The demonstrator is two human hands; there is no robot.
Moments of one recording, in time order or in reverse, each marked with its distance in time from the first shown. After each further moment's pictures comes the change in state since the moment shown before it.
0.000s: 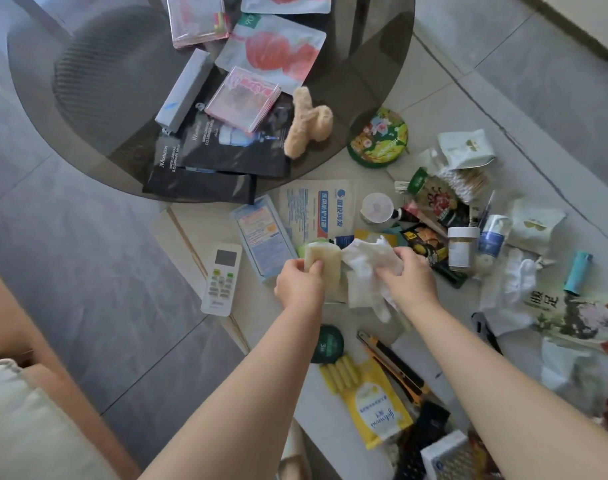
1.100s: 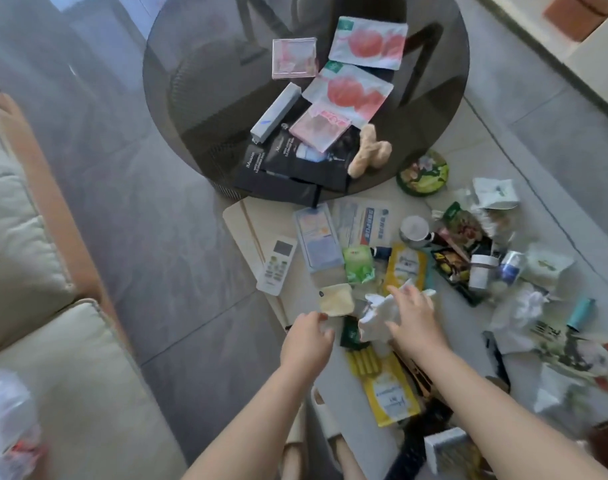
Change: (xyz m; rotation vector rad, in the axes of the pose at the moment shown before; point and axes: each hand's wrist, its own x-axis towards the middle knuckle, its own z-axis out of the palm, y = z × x) left_hand -0.070 -0.072 -0.097 0.533 -0.194 0.243; right_hand -0.085 -0.008 0.012 -0.524 -0.154 -0.302
